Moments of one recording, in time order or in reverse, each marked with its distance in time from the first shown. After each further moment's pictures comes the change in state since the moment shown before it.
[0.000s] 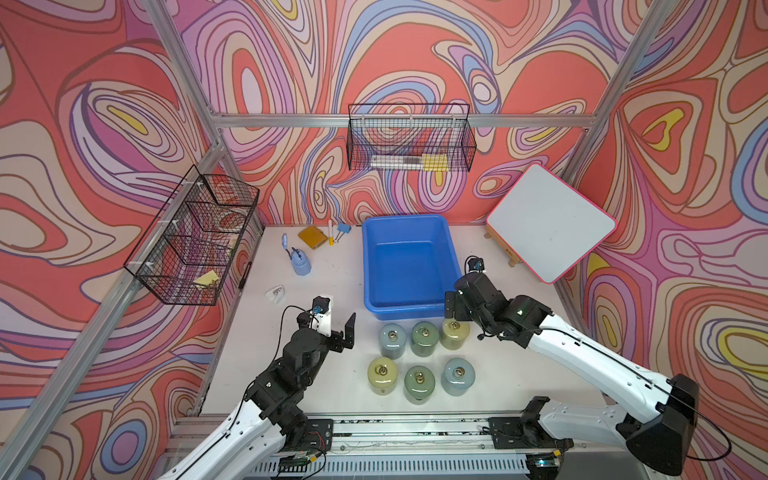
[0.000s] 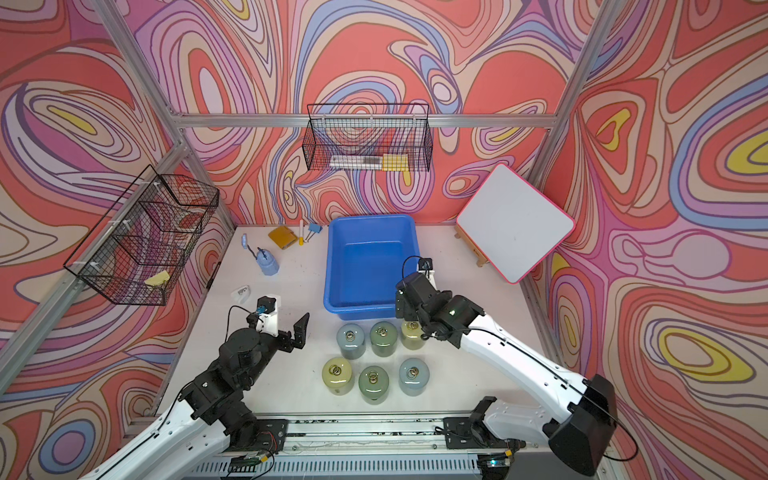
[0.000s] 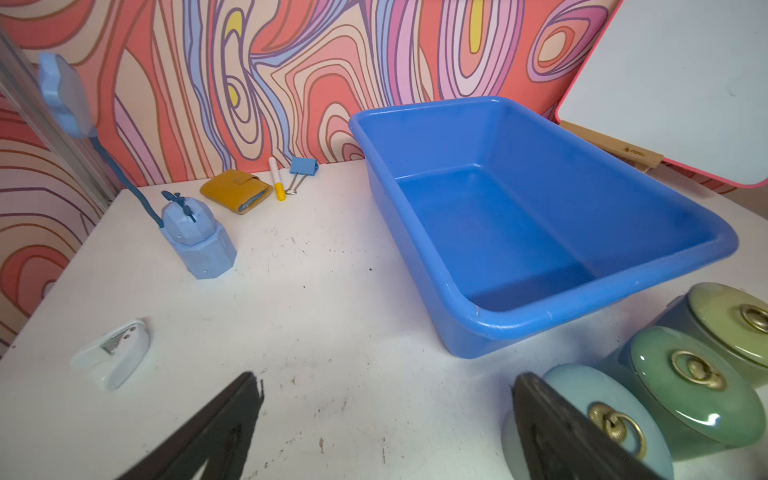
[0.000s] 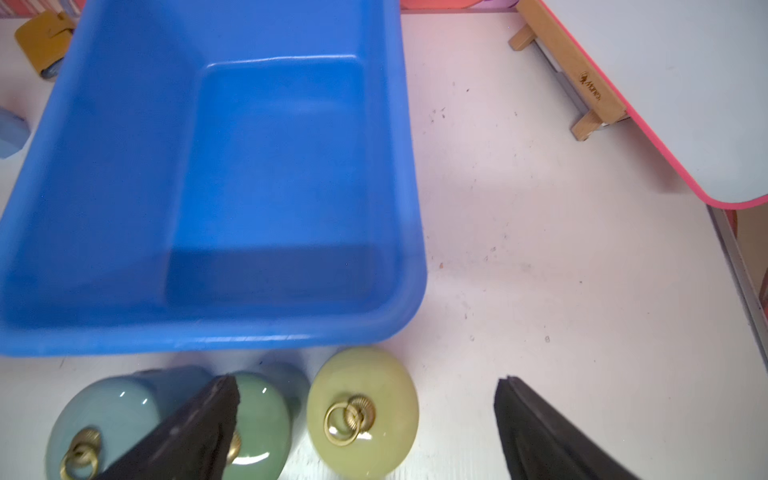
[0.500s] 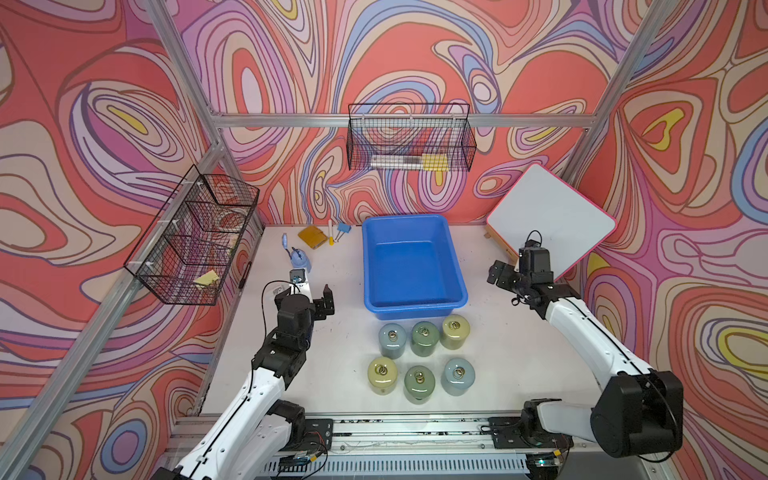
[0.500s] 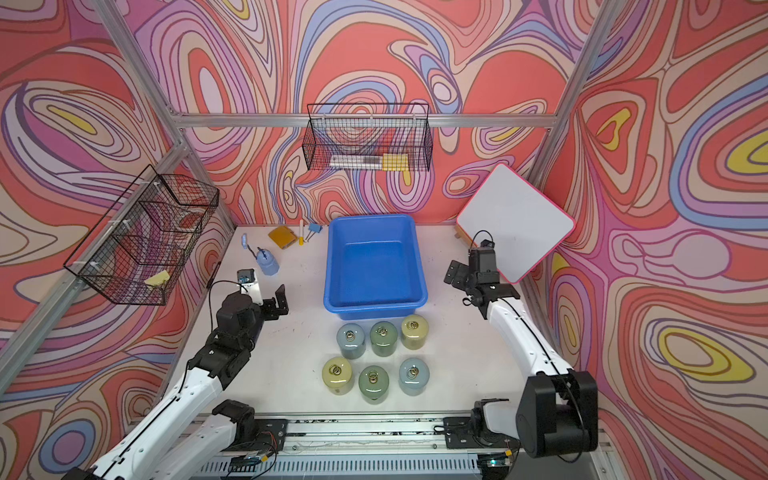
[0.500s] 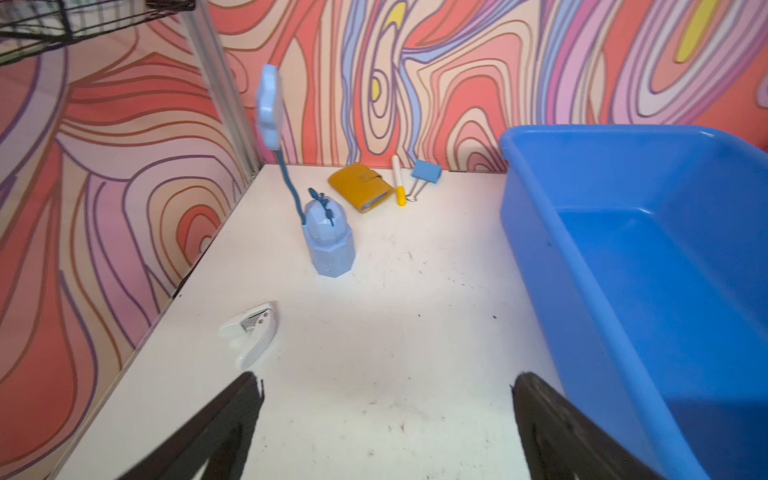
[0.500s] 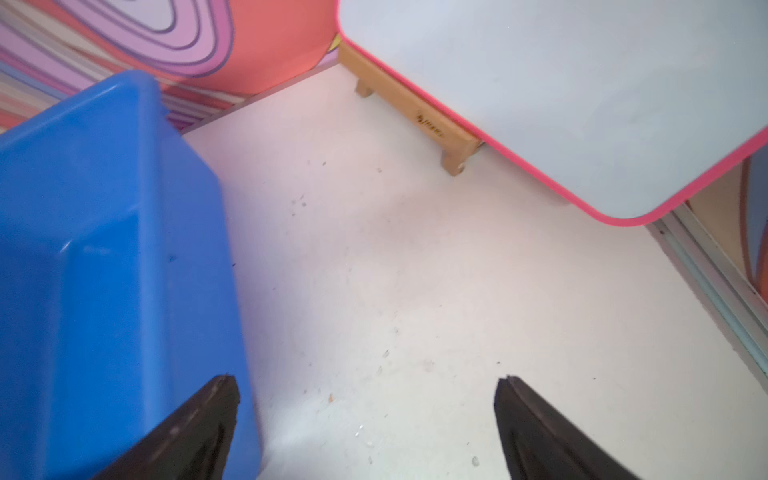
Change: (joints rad) left arm 0.399 0.266 0.083 0.161 0.040 -0.004; right arm -0.648 0.098 -0.132 0.383 -0.320 -0.142
